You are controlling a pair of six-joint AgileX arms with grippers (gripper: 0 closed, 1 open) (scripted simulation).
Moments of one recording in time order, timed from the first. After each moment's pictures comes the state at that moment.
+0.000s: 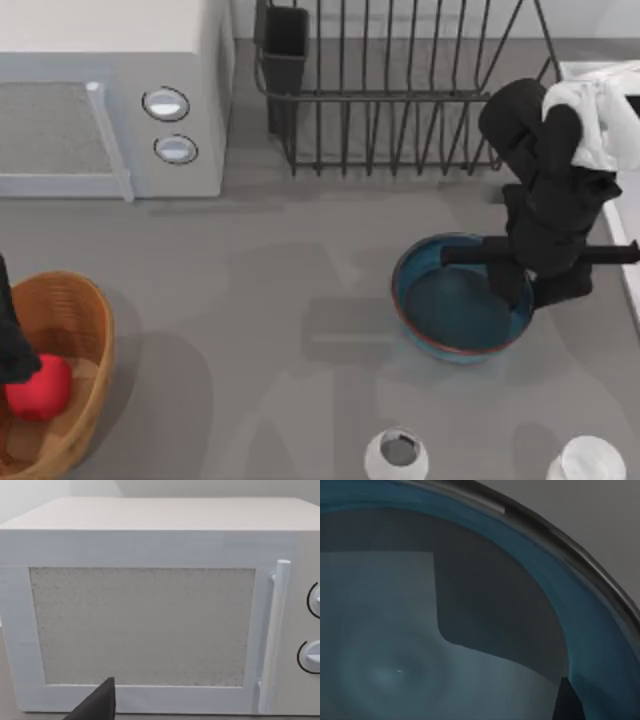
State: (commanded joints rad) left arm 0.00 0.00 0.00 0.00 0.00 0.00; right arm 0.40 2.00 1.31 -0.87 0.00 0.42
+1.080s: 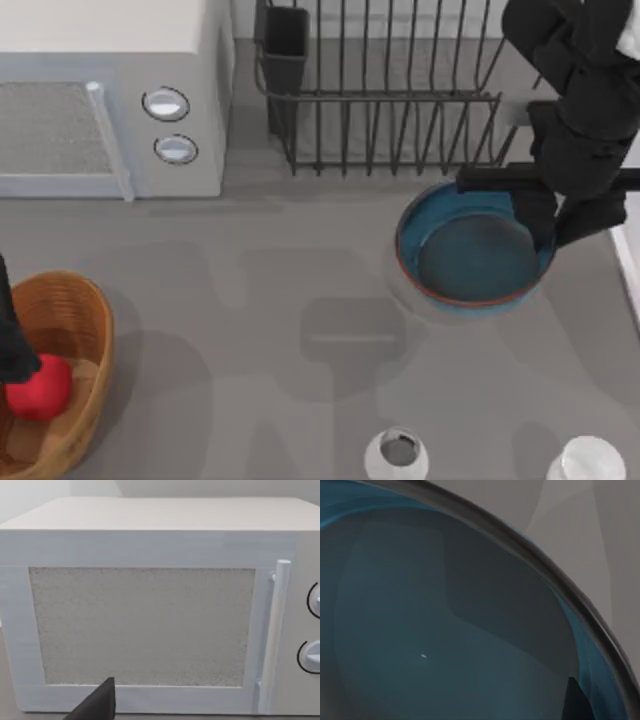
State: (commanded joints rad) left arm 0.00 0.00 0.00 0.00 0.00 0.00; right arm 0.40 1.90 1.58 -1.25 0.00 0.41
